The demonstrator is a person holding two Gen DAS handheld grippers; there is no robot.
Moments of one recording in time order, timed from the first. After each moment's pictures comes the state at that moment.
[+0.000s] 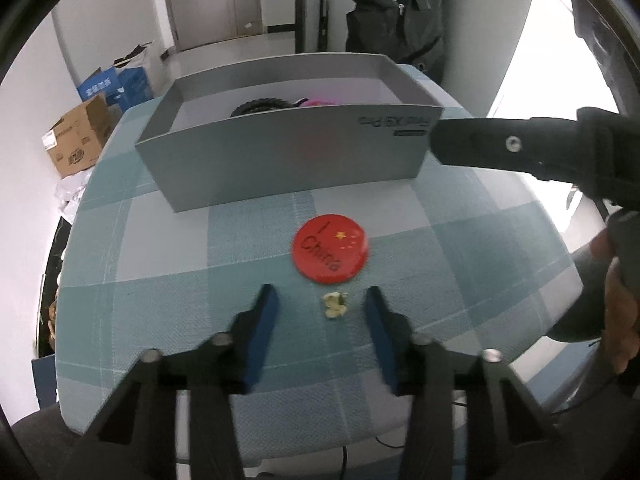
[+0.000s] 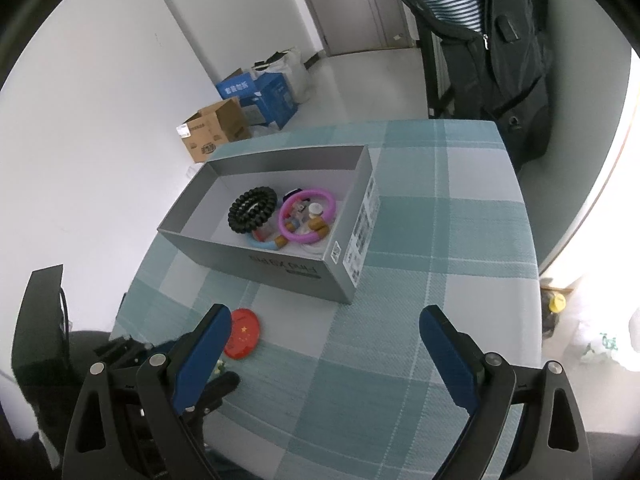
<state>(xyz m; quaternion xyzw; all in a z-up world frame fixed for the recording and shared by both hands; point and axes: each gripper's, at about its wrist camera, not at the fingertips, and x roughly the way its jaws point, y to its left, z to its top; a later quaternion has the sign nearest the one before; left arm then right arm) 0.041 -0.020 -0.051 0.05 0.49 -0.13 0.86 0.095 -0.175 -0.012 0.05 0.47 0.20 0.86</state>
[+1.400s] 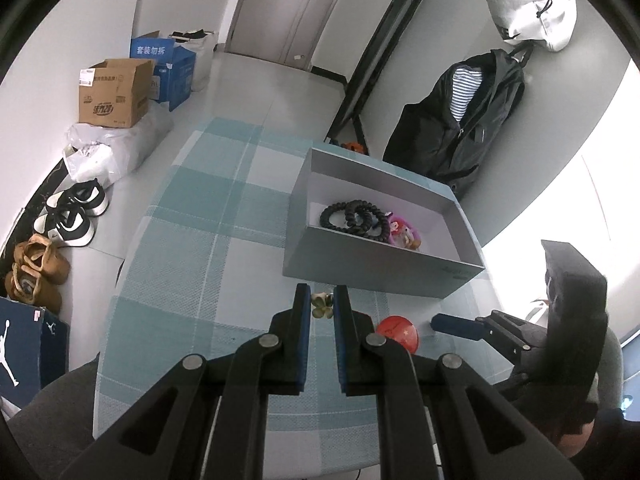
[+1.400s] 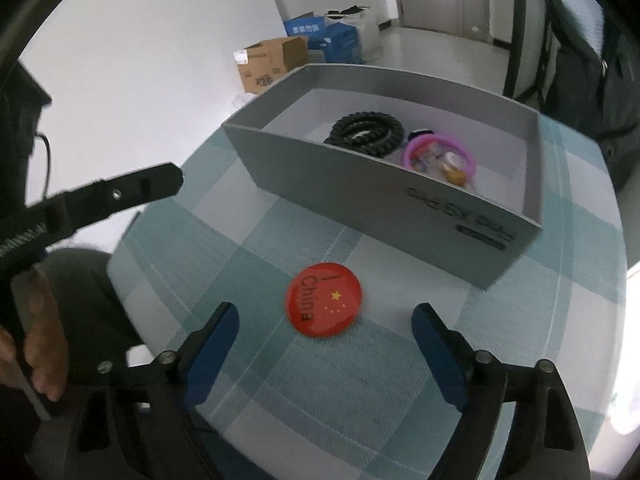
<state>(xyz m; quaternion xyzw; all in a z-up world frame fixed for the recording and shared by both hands) 0.067 0.080 -0.020 -0.16 0.43 -0.12 0.88 0.082 -0.086 -0.047 -0.08 0.50 0.29 0.81</state>
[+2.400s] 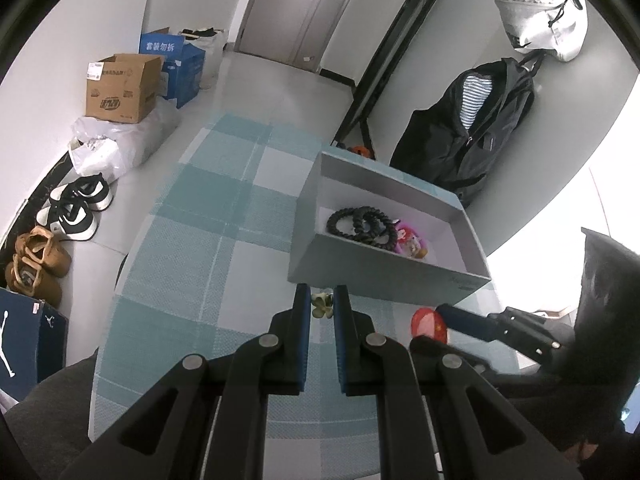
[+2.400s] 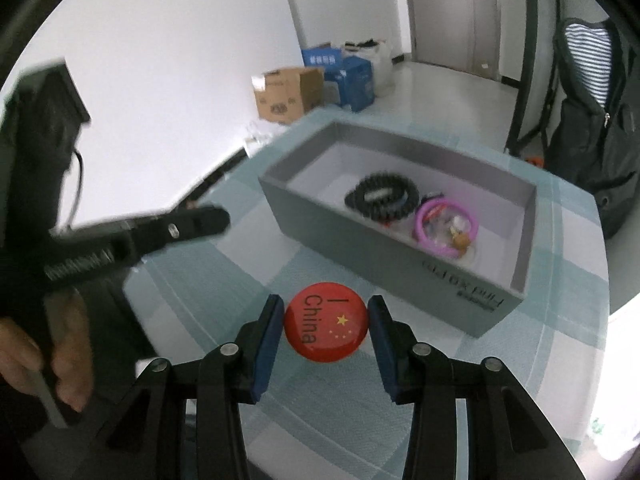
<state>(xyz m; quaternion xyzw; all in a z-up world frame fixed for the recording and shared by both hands) 0.070 0.083 -0.021 -0.17 0.42 -0.10 0.88 0.071 -0.088 -0.011 -0.07 0.44 0.31 0.84</state>
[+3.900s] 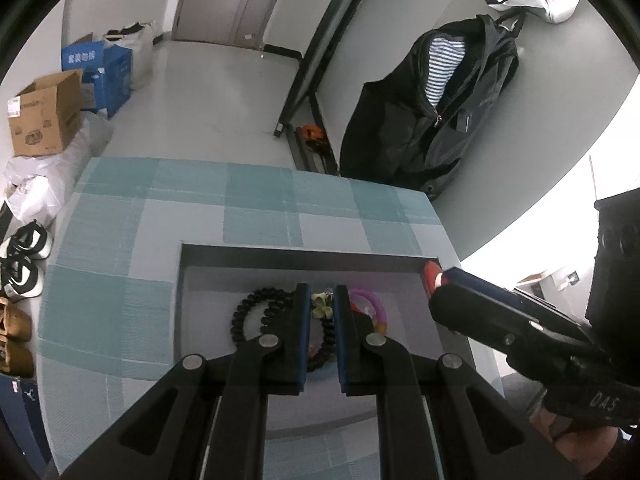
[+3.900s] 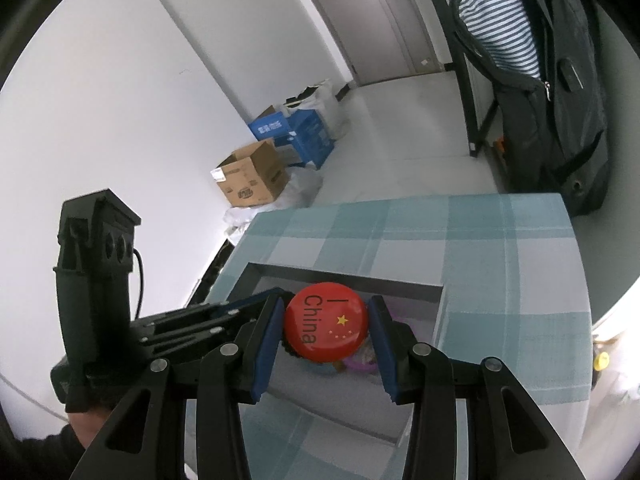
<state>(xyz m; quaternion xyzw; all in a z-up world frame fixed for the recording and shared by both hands) 0.173 0.023 -0.020 -0.13 0.46 -0.19 0.86 0.166 -0.140 0.021 0.11 0.42 0.26 0.86</state>
